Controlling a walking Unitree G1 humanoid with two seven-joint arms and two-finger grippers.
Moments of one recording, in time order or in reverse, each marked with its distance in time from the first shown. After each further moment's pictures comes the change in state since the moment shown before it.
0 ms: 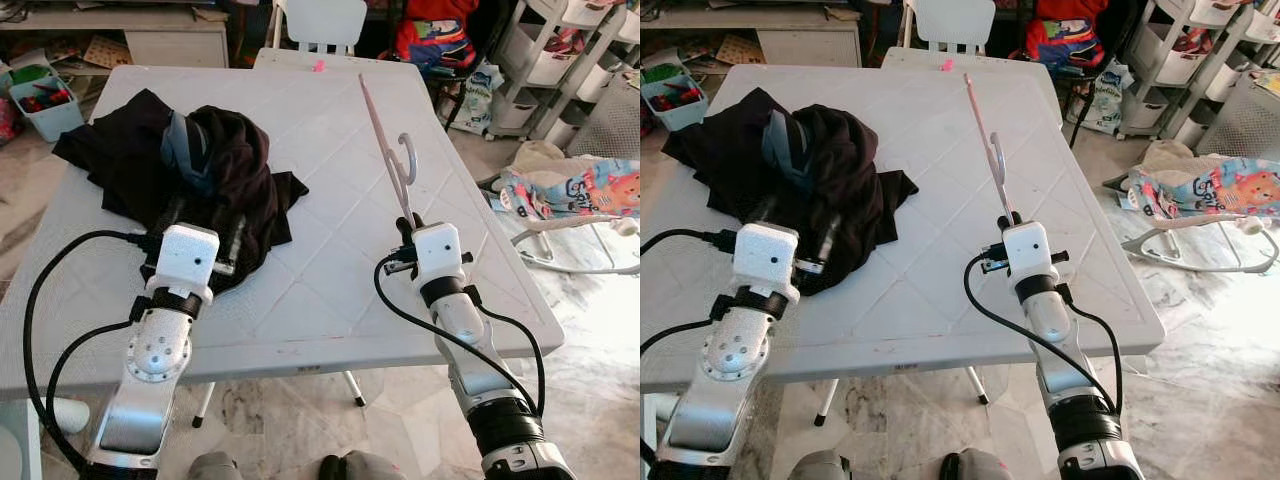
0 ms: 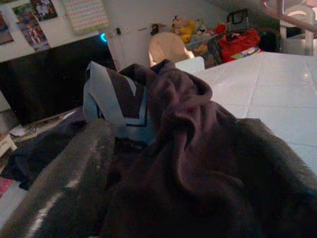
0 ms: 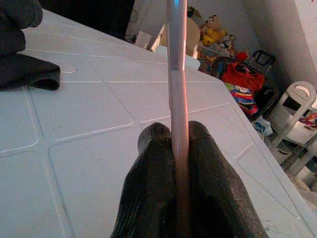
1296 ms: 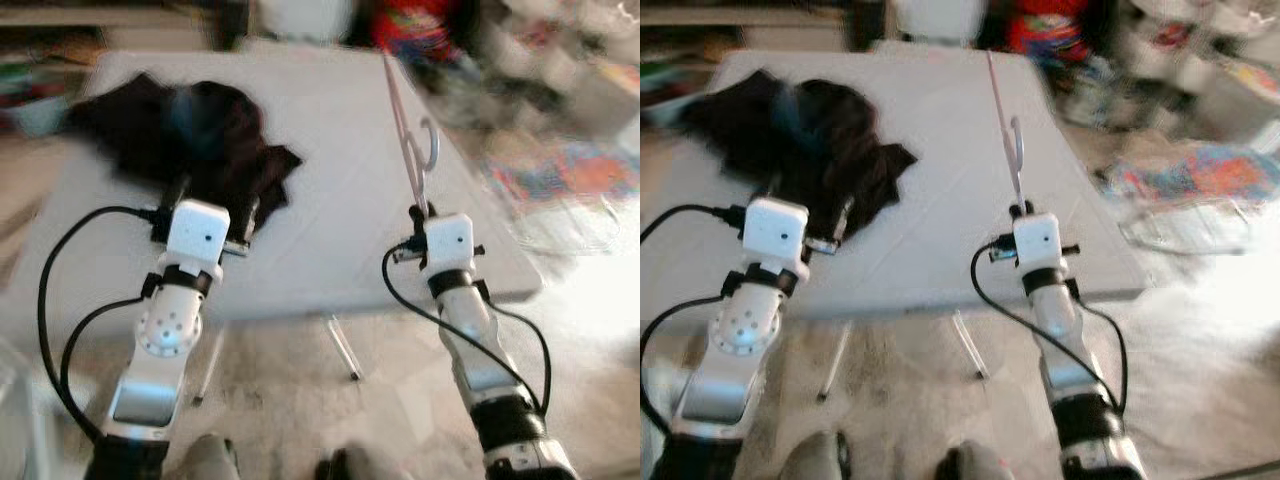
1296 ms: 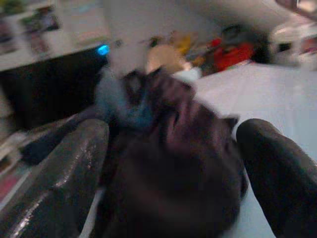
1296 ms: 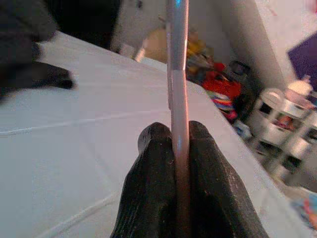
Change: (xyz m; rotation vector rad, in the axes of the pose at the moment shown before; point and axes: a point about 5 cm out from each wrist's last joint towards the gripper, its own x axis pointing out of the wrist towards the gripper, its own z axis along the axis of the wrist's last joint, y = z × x) left arm 0.019 -0.005 0.011 -0.026 -0.030 0.002; right arm 0.008 -0.012 0.018 -0.016 -0.068 -0.079
